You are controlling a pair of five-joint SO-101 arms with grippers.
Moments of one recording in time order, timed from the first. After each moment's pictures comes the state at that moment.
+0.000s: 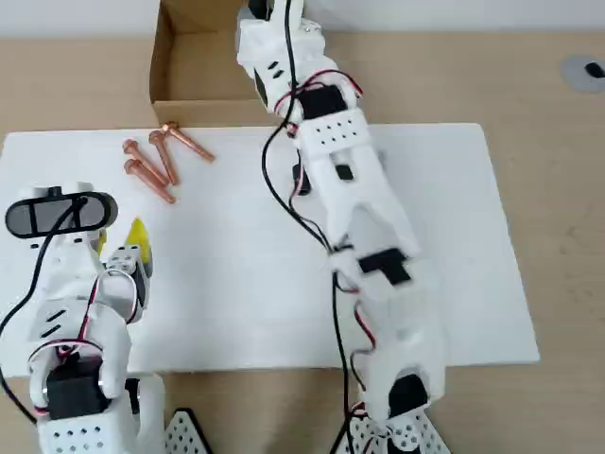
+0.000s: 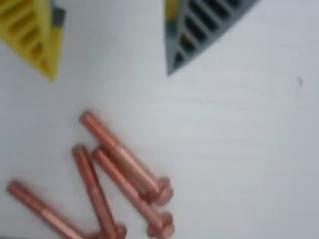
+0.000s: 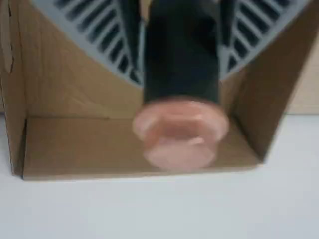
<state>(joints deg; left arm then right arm) -12.0 -91.5 69.3 59.2 -11.8 -23.6 35.6 -38.5 27.6 -24.0</state>
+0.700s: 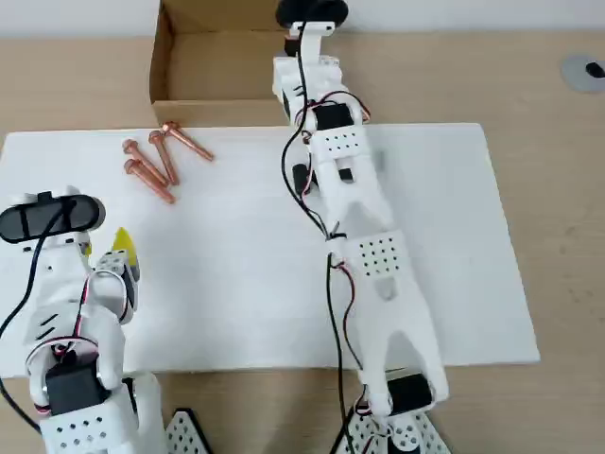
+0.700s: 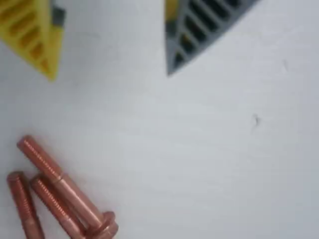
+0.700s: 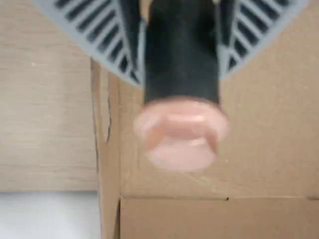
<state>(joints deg) -18.2 -91.5 72.8 58.8 -13.8 -17.1 73.8 -75.6 34.2 -17.8</state>
